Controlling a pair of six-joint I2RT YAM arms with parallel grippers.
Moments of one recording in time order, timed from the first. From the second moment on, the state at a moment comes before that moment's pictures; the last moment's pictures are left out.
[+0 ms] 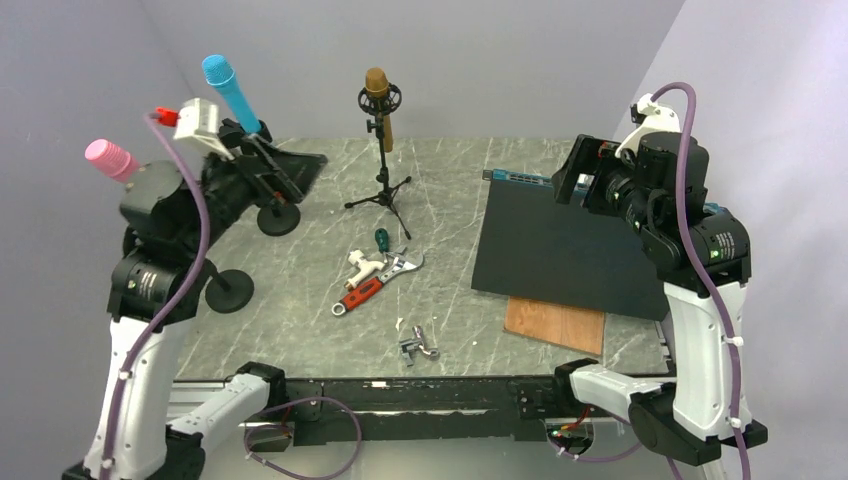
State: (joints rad) left arm -0.20 0.92 1.51 -0.56 0.28 -0.57; right arm 0.26 1.13 1.87 -1.18 0.16 0.32
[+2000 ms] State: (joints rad) left arm -0.51 1.62 1.36 0.04 -0.23 -0.27; right arm 0.26 1.07 1.88 -1.24 0.07 0.38
